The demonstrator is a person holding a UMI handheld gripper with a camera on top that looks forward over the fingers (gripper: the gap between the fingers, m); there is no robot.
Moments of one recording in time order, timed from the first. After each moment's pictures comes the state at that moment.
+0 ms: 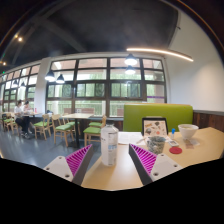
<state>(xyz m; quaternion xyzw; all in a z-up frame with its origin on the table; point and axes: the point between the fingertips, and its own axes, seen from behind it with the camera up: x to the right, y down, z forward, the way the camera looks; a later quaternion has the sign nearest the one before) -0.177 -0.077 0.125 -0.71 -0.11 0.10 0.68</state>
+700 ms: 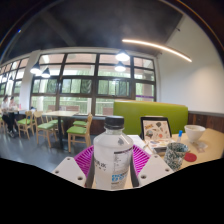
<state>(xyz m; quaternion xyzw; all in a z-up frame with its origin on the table) -0.239 0.100 0.100 -0.72 -0.06 0.02 0.69</state>
